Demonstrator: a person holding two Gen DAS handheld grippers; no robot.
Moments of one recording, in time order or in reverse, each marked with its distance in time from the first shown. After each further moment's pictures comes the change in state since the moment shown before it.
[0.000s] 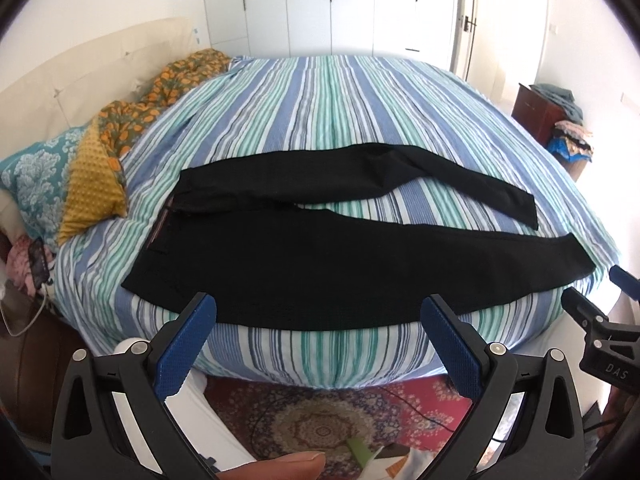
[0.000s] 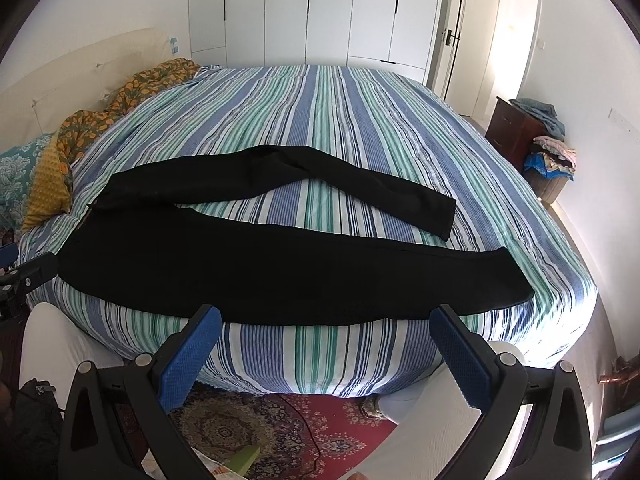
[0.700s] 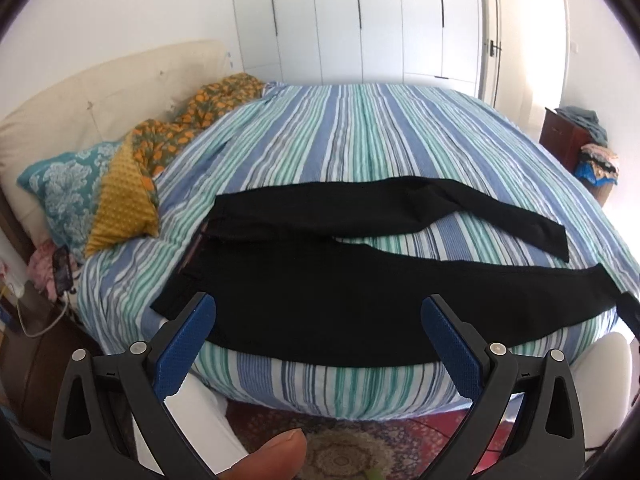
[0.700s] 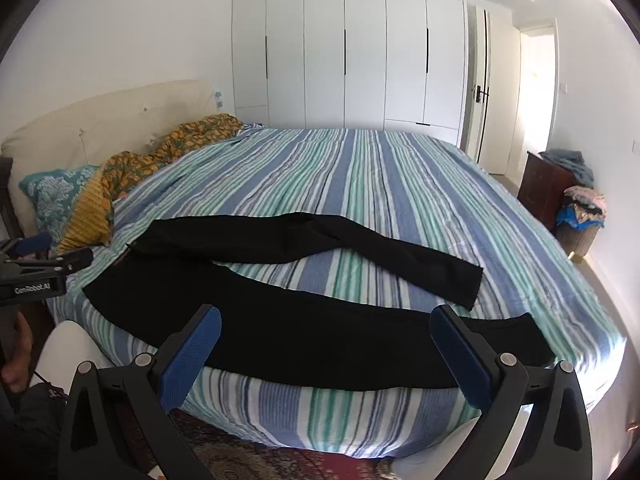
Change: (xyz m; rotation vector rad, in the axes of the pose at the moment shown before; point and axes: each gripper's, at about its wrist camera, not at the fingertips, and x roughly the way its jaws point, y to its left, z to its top) left arm 0.007 0.018 0.009 -0.040 -0.078 0.096; right arm -0.020 -0.017 0.011 -0.021 -0.242 0.176
